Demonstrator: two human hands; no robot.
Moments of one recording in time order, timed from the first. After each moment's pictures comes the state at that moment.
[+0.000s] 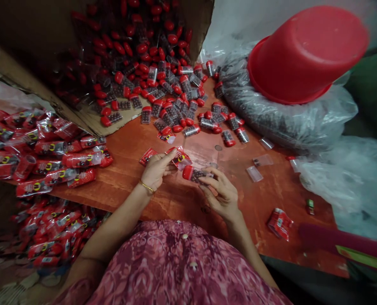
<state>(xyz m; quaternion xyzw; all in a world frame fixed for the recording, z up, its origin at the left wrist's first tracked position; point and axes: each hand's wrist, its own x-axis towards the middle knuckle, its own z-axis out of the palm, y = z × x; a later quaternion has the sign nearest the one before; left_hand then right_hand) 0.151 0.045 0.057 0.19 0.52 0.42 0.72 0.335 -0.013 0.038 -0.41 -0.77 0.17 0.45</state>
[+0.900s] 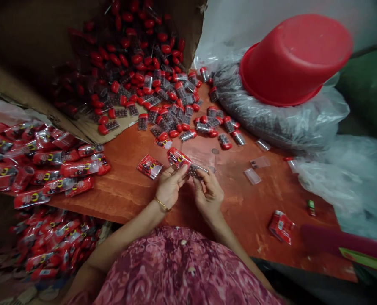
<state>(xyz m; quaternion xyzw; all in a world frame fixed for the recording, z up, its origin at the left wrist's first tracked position) 0.191 0.026 0.045 0.07 0.41 0.52 0.75 0.303 -0.008 0.016 -0.53 -0.66 0.13 0.52</state>
